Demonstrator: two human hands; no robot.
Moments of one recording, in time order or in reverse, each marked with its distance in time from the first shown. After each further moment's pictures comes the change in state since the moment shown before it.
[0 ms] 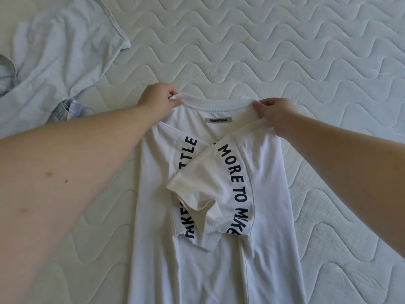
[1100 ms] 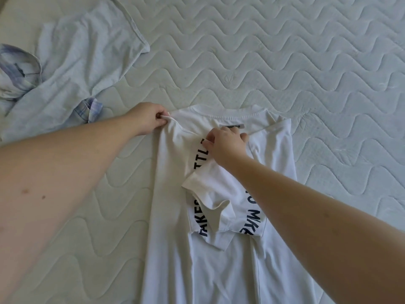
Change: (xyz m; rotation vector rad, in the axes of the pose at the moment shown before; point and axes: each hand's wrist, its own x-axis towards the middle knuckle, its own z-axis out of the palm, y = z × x) left_hand -0.035 -0.064 -0.039 0.178 -0.215 0.018; right_hand -0.094 -0.015 0.130 -0.792 -0.101 -0.453
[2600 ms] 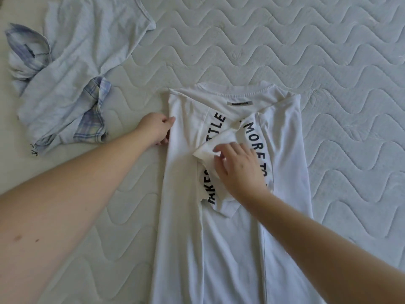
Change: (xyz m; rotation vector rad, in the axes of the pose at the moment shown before) left_hand -0.068 0.007 0.054 -0.348 0.016 -0.366; right_hand -0.126 0.005 0.022 0.157 0.282 -0.255
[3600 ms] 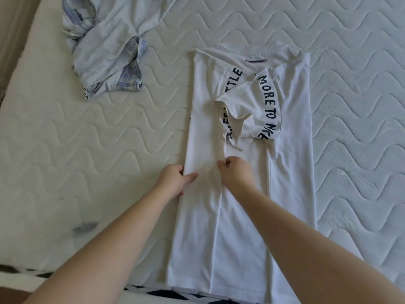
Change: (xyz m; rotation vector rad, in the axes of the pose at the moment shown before) left_hand -0.252 -0.125 0.077 -0.125 -0.152 -0.153; right_hand -0.141 -0.059 0.037 0.249 -0.376 0.641
